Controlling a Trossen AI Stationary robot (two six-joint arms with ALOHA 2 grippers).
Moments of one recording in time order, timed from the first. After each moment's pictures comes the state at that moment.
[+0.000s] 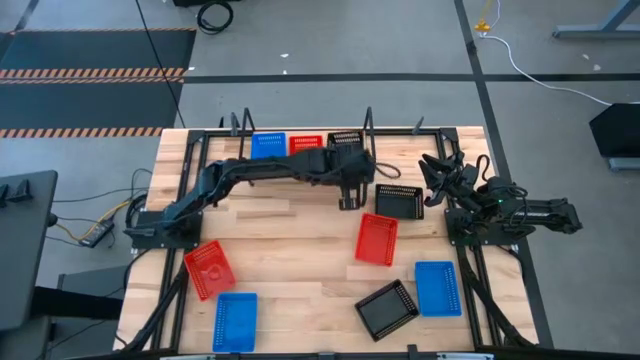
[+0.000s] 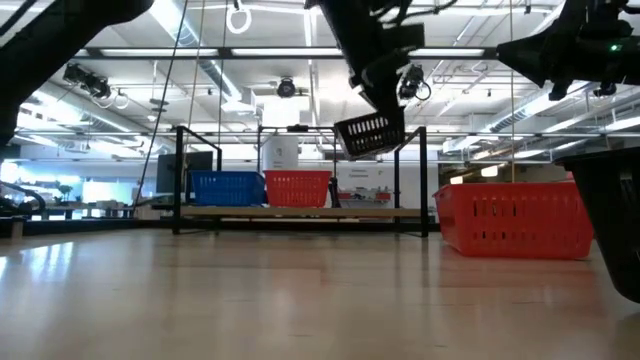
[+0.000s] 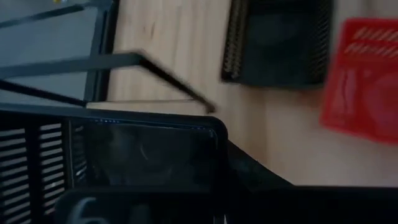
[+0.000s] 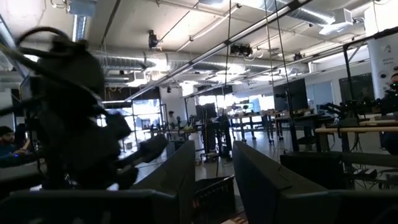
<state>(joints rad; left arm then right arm) 0.12 2.24 2.21 -0.92 -0.29 0.24 -0.08 0.01 0.01 0.47 0.49 -0.11</state>
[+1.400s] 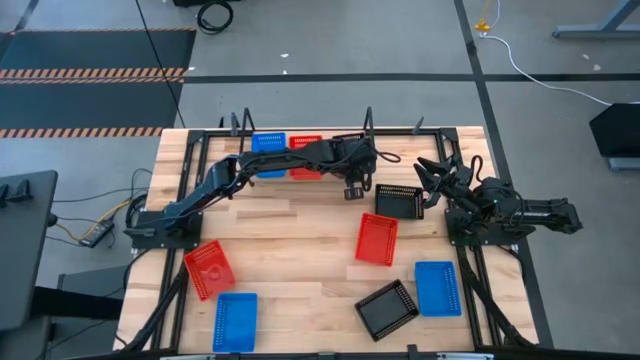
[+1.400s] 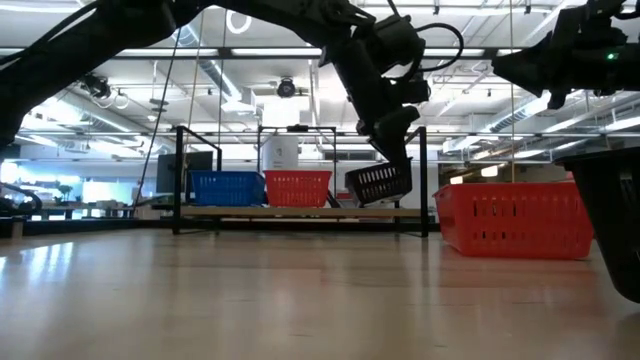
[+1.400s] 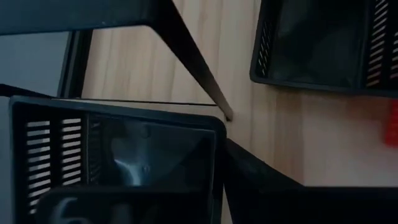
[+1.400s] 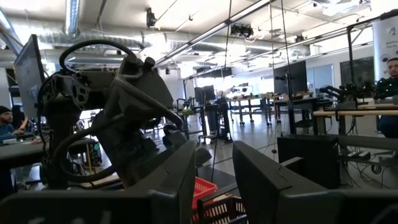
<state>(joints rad) 0.22 2.37 2.21 -0.80 -0.18 0.24 -0.08 0.01 0.01 0.37 0.50 -0.07</state>
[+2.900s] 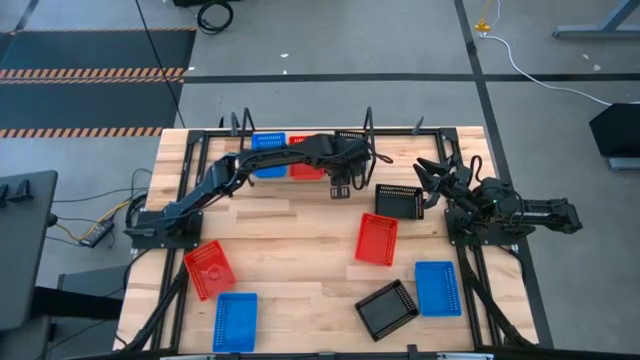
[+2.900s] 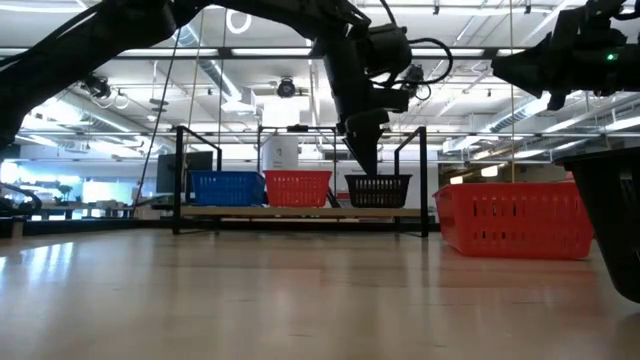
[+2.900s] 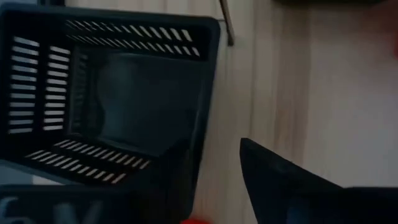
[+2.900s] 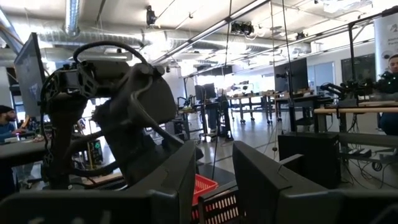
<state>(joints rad) 0.24 2.37 2.26 -1.07 -0.19 0.27 -0.08 0.01 0.01 0.36 0.50 -0.06</state>
